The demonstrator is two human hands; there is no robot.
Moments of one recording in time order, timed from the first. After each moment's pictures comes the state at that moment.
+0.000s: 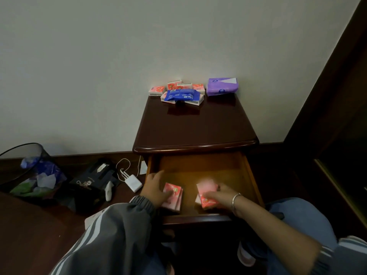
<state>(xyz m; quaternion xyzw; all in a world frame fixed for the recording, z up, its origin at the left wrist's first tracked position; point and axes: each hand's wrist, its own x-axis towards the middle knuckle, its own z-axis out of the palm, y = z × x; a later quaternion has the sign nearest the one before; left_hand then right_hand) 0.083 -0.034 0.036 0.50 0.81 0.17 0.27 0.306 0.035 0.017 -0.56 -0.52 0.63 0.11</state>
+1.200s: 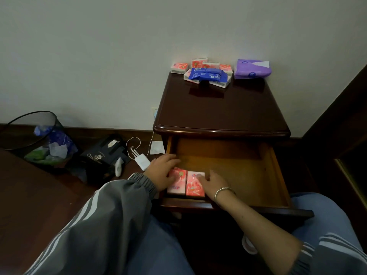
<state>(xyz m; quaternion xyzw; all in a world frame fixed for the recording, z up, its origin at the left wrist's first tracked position) 0.031 -0.049 0.038 0.66 0.72 0.04 0.21 0.221 0.005 0.009 -0.58 -0.71 0.40 0.02</state>
